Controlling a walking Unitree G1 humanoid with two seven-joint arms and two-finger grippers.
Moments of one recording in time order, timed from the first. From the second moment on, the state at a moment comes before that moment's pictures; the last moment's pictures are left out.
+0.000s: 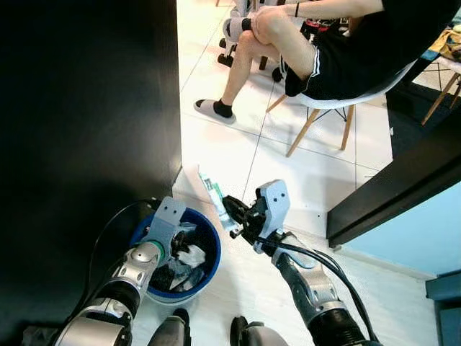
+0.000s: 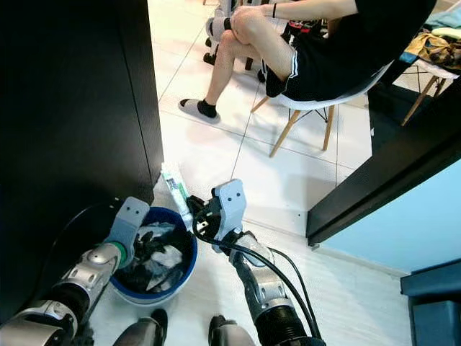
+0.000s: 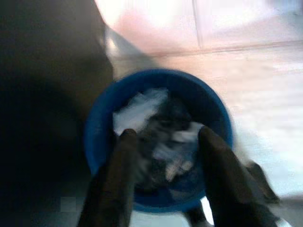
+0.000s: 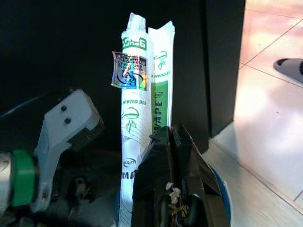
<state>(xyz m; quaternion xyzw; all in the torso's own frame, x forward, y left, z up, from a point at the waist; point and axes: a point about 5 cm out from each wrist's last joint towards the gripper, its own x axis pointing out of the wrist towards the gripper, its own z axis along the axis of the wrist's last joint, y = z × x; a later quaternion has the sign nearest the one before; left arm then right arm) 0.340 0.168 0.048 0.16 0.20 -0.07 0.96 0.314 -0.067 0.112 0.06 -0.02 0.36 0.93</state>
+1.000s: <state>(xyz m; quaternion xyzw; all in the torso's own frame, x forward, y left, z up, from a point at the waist) 0.183 0.180 0.163 -0.02 0.03 -0.19 0.98 0.331 -0.024 0.079 0.03 0.09 0.38 0.92</state>
